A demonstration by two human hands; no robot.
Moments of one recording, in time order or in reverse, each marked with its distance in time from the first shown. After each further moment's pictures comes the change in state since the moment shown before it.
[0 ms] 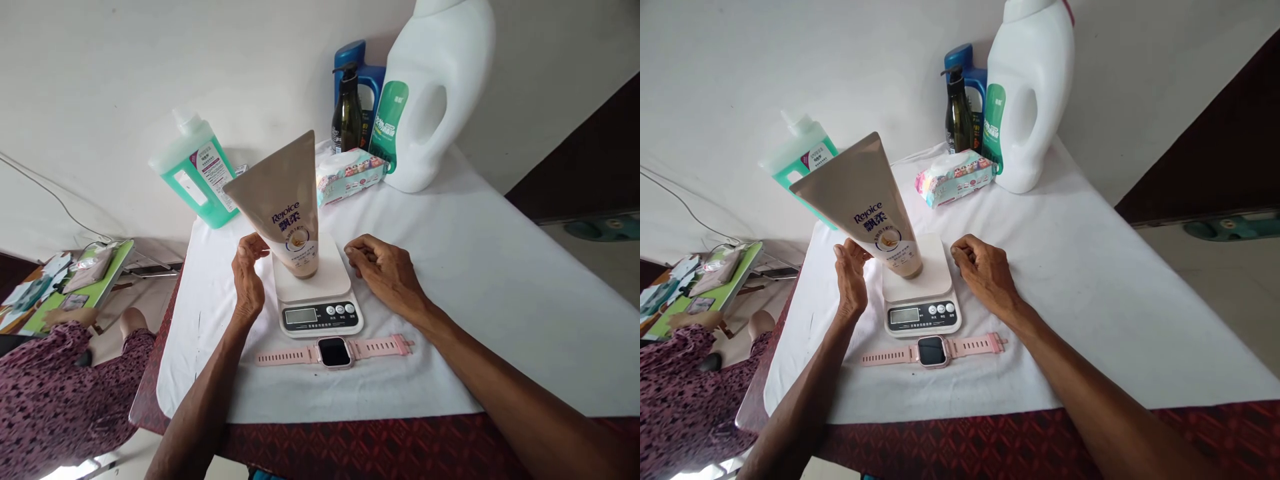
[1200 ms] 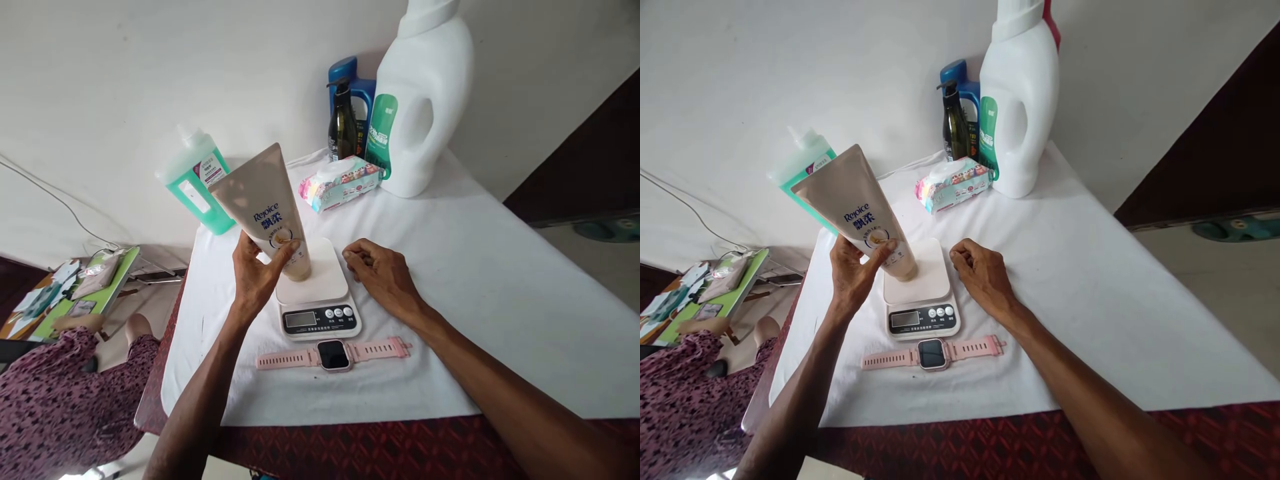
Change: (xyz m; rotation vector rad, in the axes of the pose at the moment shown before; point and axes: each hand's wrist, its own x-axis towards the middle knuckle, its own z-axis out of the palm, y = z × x) left_hand 0.015 0.053 0.016 0.193 -0.024 0.147; right_hand 0.002 0.004 0.001 0.005 -0.010 -0.016
